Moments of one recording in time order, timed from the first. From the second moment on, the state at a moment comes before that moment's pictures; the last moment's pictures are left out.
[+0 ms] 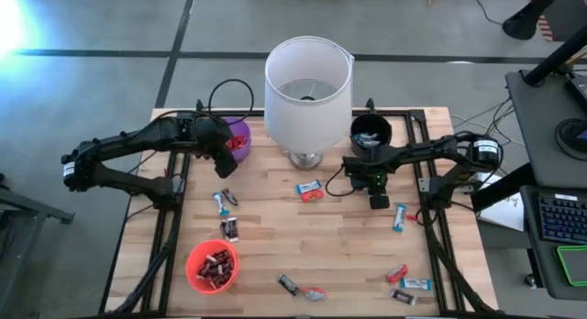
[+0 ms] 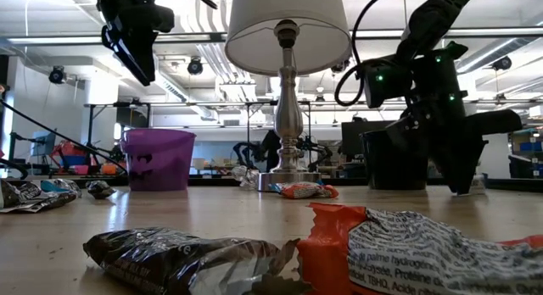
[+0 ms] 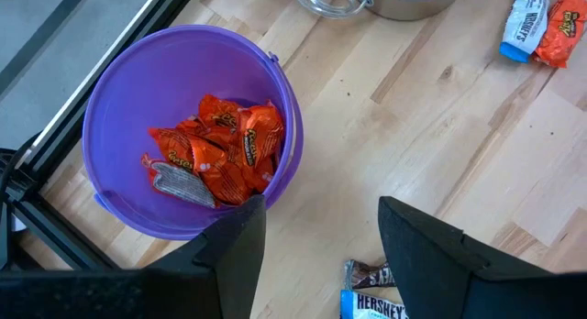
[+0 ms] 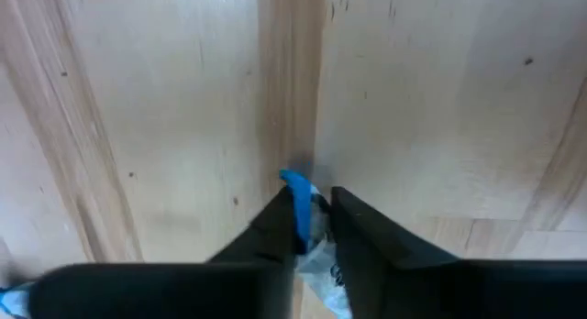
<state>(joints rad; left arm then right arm) 0.29 1.13 1.13 -1.14 -0.24 -0.30 -0.22 1.58 0.80 -0.89 -0.03 -0.27</state>
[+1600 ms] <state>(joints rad) 0.29 1.13 1.13 -1.14 -0.24 -0.30 -0.51 1.34 1.34 -1.15 0.19 0.06</state>
